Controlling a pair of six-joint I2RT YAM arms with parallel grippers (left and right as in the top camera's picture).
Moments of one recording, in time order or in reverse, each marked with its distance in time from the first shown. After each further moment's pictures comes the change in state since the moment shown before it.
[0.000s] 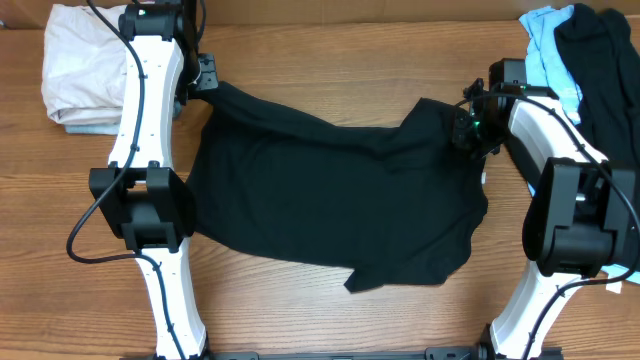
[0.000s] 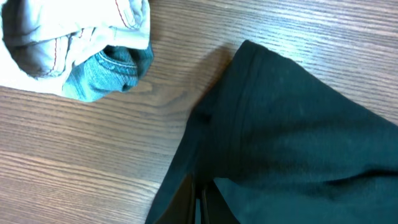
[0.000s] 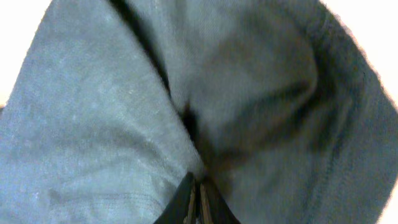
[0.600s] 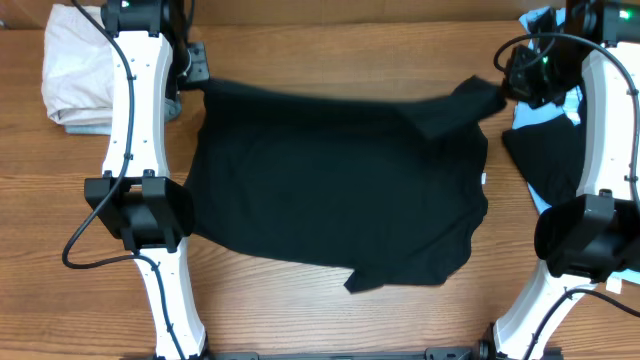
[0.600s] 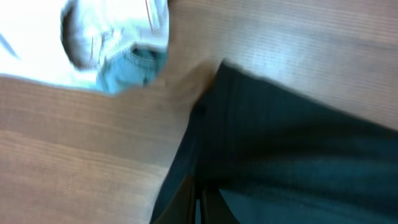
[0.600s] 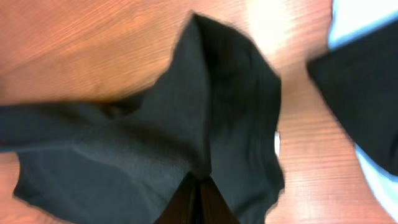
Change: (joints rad) left arm 0.018 0.000 0.143 -0.140 0.004 0.008; right arm -0.104 -0.008 0.725 -0.741 -0.025 0.037
